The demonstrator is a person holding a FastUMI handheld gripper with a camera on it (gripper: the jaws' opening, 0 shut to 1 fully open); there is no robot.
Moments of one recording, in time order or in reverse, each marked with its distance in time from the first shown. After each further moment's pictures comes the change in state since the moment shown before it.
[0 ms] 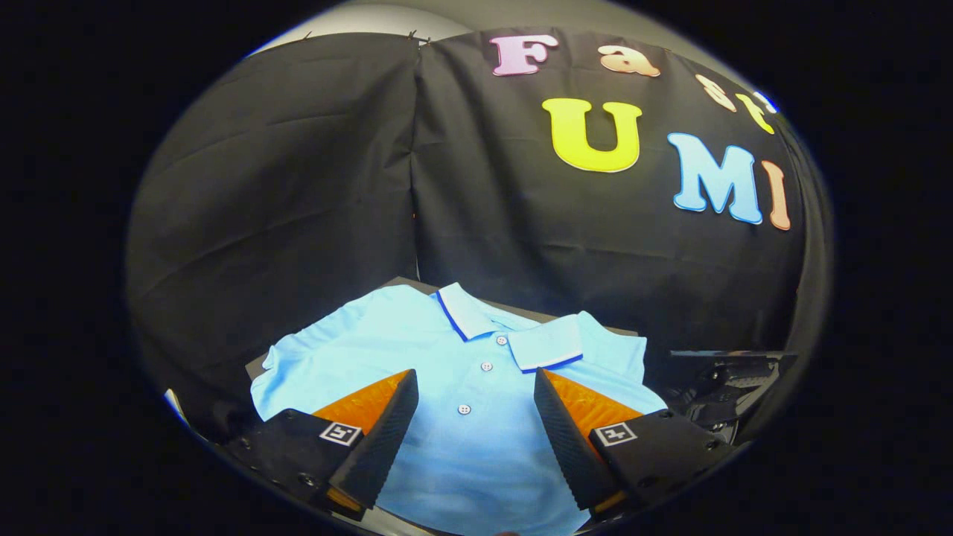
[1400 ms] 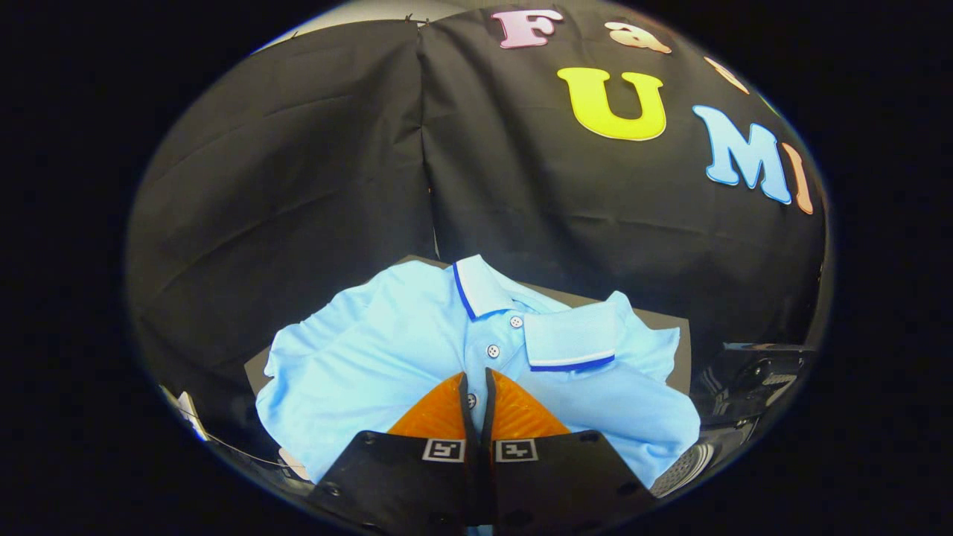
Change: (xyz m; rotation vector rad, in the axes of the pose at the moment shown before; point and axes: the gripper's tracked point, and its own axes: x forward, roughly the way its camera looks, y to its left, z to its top) arm 0.028 0.006 -0.001 0.057 0.038 0.095
